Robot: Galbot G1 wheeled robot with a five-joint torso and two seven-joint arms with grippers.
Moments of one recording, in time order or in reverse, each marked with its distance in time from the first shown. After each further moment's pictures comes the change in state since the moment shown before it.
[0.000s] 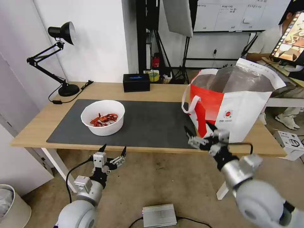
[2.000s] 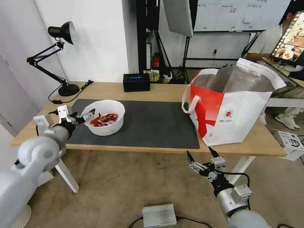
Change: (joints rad) left arm -0.632 0.424 0.027 0.257 -0.827 0.430 -0.279; right arm -0.110 0.066 -0.061 -0.093 -0.166 0.090 0.042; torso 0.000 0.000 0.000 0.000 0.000
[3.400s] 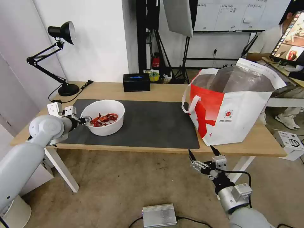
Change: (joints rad) left arm -0.233 -0.011 0.140 0.187 -0.225 0.230 -0.221; right arm 0.019 -0.001 0.007 -0.024 -0.008 0.005 -0.001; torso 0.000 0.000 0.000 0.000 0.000
